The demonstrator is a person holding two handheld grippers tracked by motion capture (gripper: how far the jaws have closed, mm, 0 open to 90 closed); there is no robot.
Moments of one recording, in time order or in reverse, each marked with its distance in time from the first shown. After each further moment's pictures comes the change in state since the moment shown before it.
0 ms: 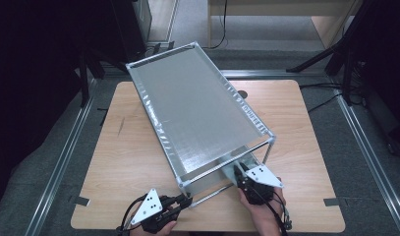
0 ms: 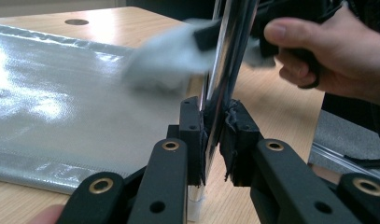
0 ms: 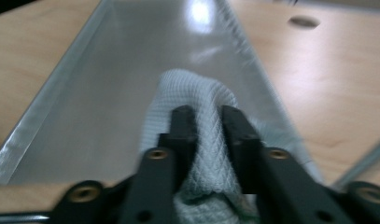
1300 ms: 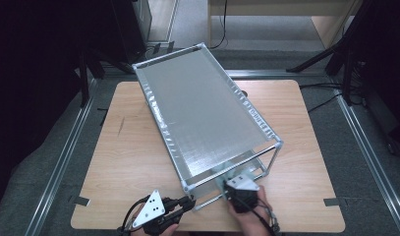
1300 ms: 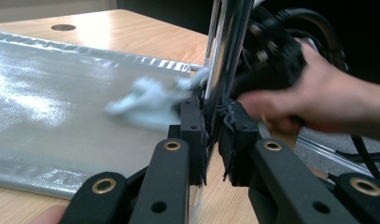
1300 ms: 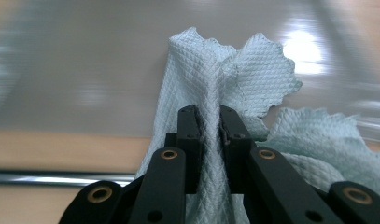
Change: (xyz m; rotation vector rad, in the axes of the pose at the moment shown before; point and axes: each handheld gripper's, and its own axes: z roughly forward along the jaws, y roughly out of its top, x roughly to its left) left arm -0.011 0.010 0.000 0.003 -0.029 0.013; right arm 0.040 -0.030 0.023 0.194 0.069 -0.092
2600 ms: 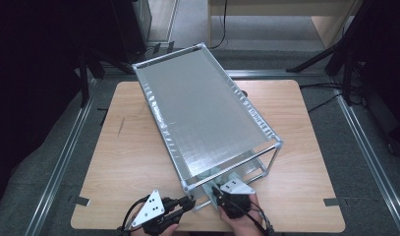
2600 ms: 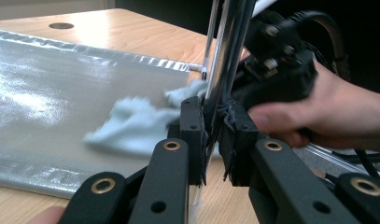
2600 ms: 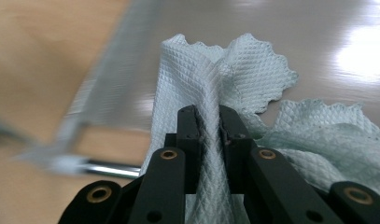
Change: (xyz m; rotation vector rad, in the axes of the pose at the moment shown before) left arm 0.001 -0.001 0.000 -0.005 -0.008 -0.010; right arm 0.014 -0.002 0.000 -0.023 0.147 0.045
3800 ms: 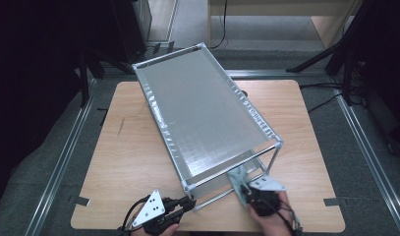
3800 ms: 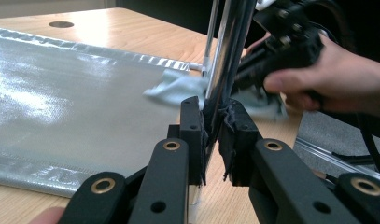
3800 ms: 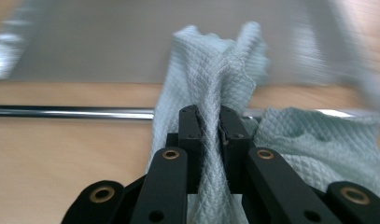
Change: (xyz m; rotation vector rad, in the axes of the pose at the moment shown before) left arm 0.000 -0.001 0.001 0.000 -0.001 -0.006; right arm -0.053 -0.012 -0.039 0.070 -0.113 0.020
